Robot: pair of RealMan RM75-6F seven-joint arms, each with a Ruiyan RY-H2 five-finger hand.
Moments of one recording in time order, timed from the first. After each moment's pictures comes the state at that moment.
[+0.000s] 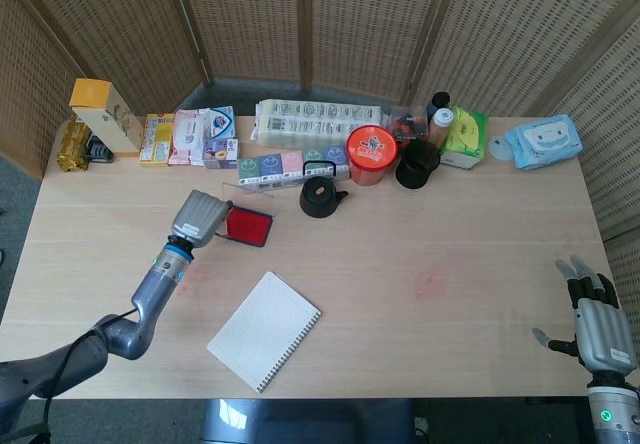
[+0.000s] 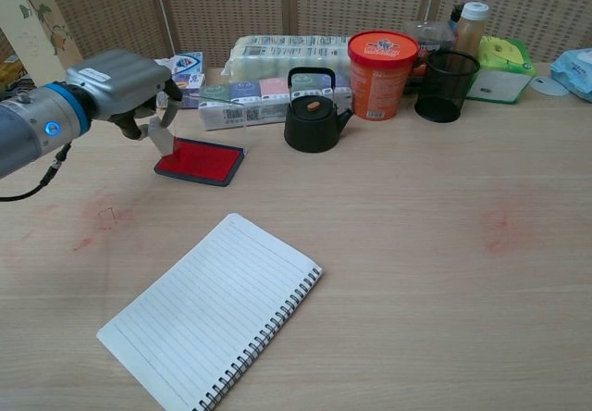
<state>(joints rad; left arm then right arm) -0.79 -1.76 -0.22 -0.92 1.32 0.88 0.39 0.07 -1.08 0.10 -1.85 -1.23 1.38 -0.15</state>
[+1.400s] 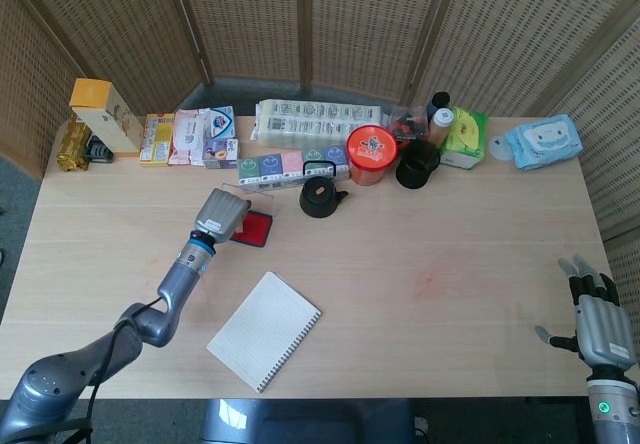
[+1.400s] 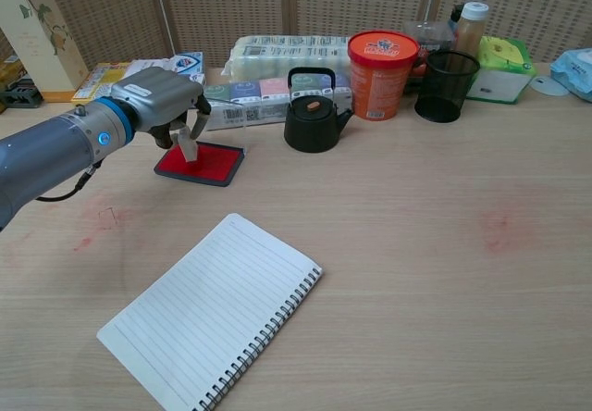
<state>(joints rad) -0.88 -1.93 -0.19 -0.65 1.31 0.83 0.26 0.09 -1.09 0.11 -1.83 -1.17 1.35 -0.17</state>
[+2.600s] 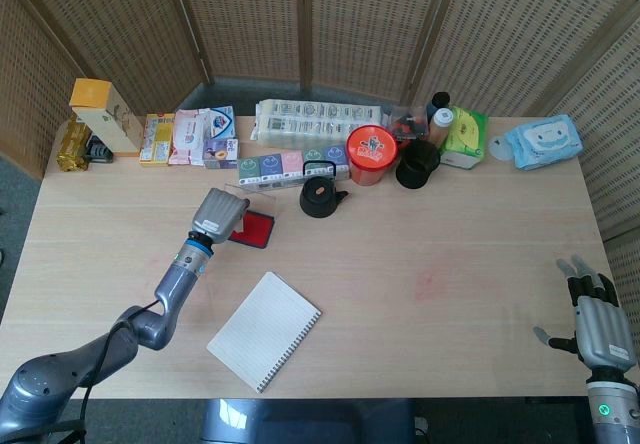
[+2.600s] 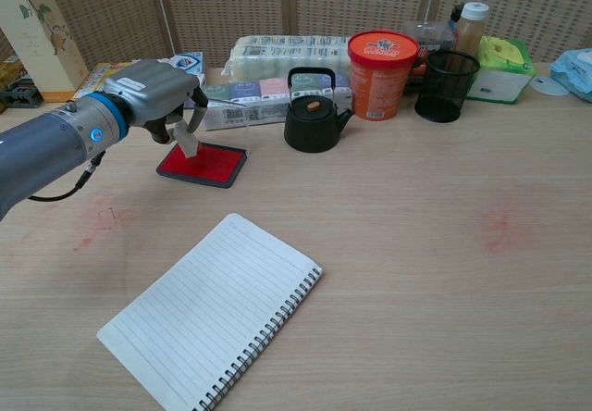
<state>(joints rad) -0.87 -1.88 -0.19 -0.74 1.30 0.89 0.31 0.09 -1.08 0.10 -1.84 -1.19 1.36 -0.16</state>
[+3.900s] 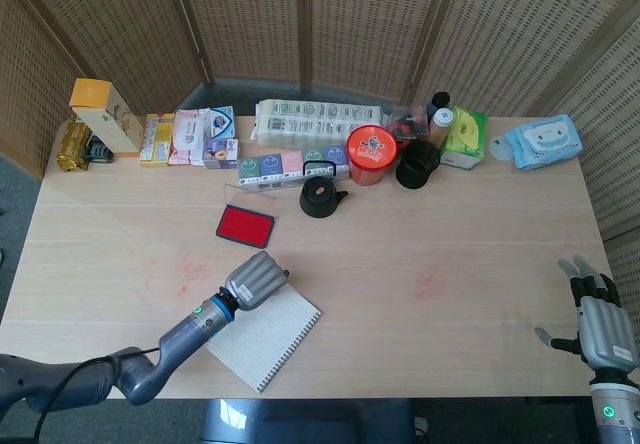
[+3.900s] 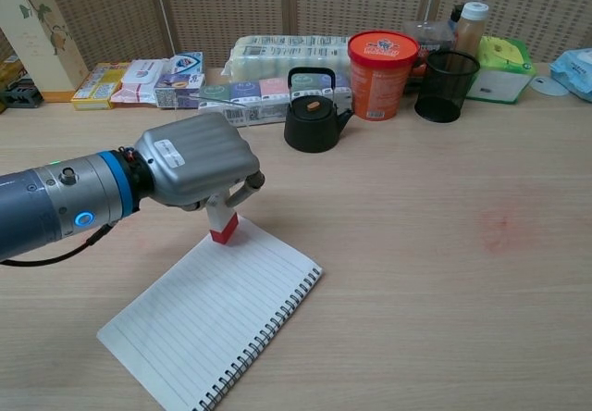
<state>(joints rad) -0.82 -1.69 -0.02 -1.36 1.40 0.92 0.79 0.08 -1.06 0.10 -1.86 -1.20 1.36 -0.13</state>
